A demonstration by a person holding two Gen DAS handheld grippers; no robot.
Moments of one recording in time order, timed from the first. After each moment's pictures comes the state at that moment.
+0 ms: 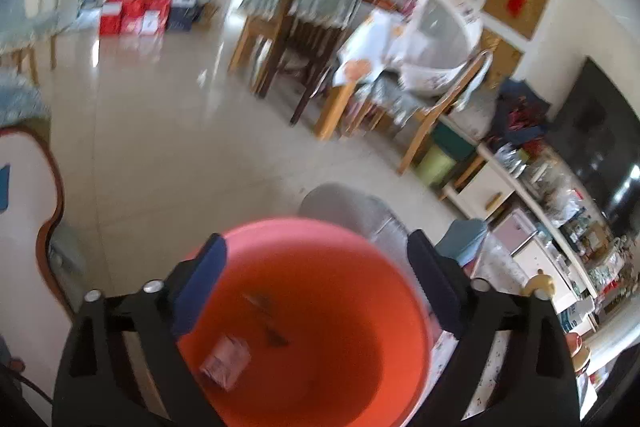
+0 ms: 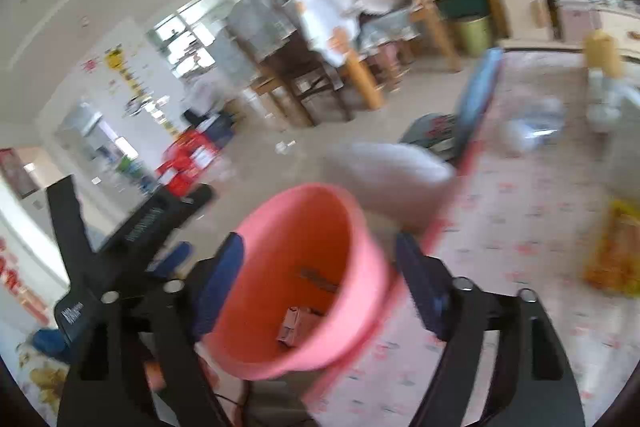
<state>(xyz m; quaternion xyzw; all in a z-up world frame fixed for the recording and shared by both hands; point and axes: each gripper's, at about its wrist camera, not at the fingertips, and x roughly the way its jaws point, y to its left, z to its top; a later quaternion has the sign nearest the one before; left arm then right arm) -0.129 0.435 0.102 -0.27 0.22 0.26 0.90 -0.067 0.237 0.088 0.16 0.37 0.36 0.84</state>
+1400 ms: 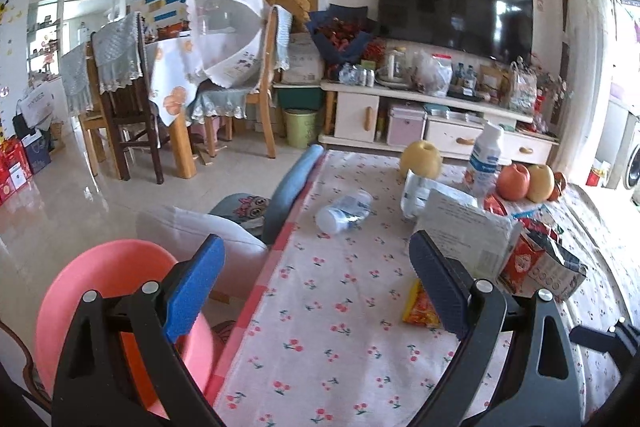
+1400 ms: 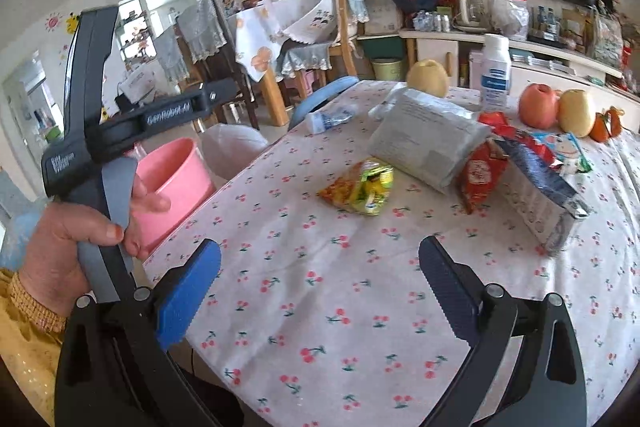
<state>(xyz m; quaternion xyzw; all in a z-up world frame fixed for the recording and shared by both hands) -0.079 0.218 0.105 -0.01 0.25 0.03 0.97 -0.155 0.037 0.058 0.05 0.33 0.24 0.91</state>
